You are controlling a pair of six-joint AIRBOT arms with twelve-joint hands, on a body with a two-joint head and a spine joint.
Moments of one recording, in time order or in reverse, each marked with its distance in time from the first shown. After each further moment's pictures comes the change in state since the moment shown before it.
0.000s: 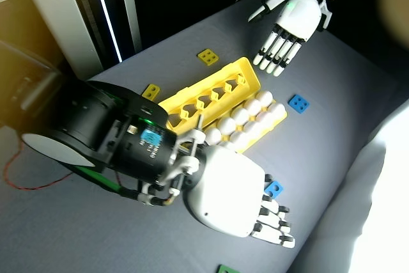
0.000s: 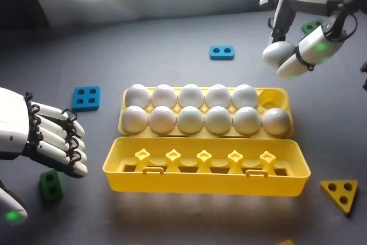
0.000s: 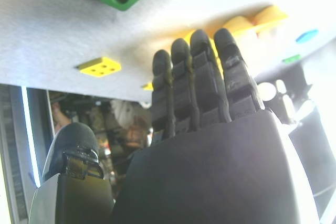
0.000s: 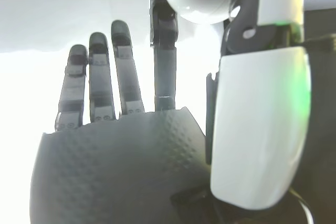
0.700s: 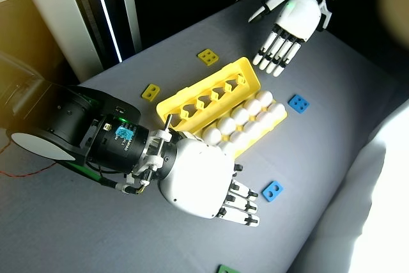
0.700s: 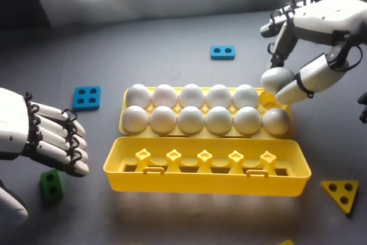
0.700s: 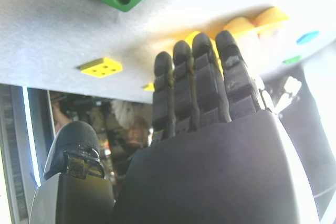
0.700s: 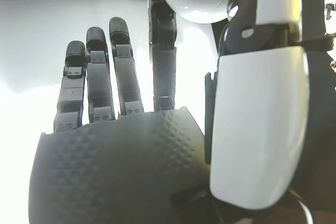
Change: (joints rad) left arm 0.000 0.000 -0.001 0.001 0.001 0.000; right arm -0.132 0.016 -0.035 -0.003 0.145 0.135
